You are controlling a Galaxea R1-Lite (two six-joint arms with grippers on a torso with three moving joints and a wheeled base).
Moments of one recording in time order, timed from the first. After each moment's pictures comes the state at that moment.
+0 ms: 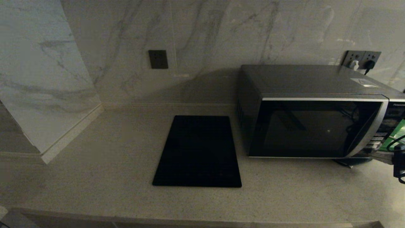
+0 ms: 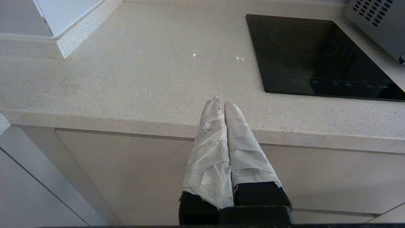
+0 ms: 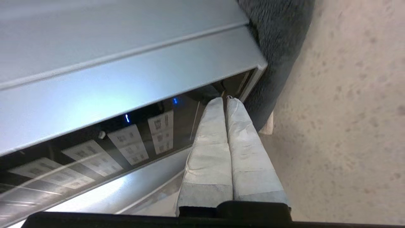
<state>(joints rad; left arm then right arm) 0.00 0.00 0.00 -0.01 0.02 -0.07 -0.79 2.45 -1.60 0.00 0.99 0.83</state>
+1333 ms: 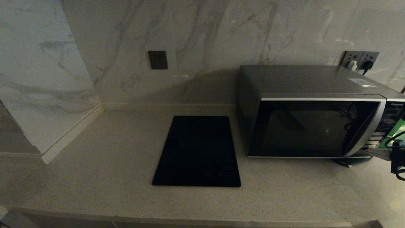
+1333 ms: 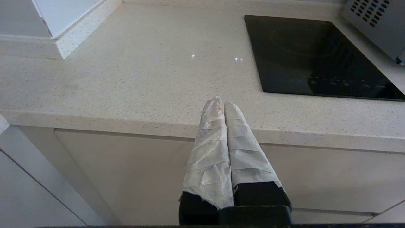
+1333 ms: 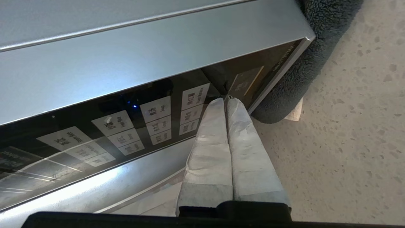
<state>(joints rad) 0.00 0.00 0.00 -0.01 0.02 -0.07 -0.75 2.41 -1.57 -0.04 1.04 0.86</state>
